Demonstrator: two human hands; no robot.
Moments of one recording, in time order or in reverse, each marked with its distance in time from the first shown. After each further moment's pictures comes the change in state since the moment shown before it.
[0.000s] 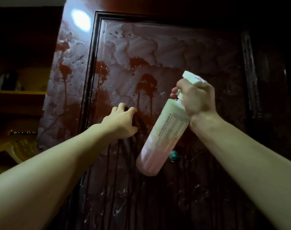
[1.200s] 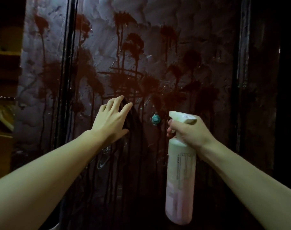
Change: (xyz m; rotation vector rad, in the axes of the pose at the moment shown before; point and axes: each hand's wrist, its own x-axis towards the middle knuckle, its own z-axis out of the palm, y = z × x) left_hand -0.062 0.026 0.091 0.255 0.126 0.165; right_hand -0.067 0.107 -0.099 -0.232 -0.419 0.293
